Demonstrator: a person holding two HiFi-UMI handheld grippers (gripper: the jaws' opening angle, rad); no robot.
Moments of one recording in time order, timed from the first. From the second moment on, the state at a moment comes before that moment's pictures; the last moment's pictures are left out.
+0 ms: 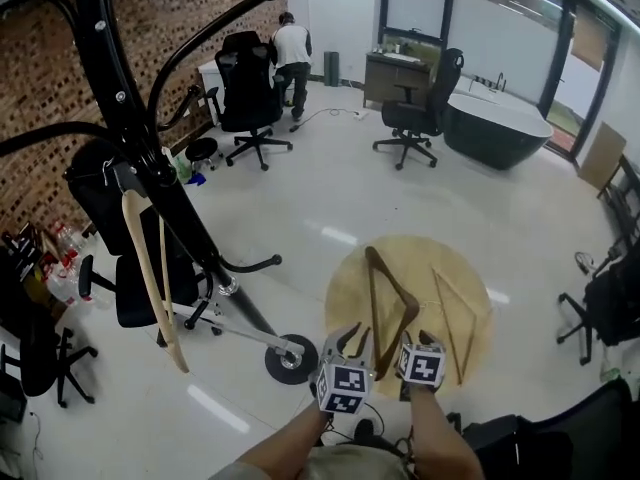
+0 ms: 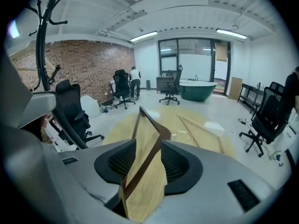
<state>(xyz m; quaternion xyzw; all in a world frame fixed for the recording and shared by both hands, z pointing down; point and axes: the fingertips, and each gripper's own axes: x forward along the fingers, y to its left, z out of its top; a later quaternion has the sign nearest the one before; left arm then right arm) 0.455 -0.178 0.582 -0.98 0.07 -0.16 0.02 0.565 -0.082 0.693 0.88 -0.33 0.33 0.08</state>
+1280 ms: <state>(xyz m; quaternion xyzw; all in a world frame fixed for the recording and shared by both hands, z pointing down) 0.577 -0.293 0.674 -0.95 0.13 -0.27 -0.01 0.690 -0.181 0.842 0.80 -0.26 0.53 0.07</state>
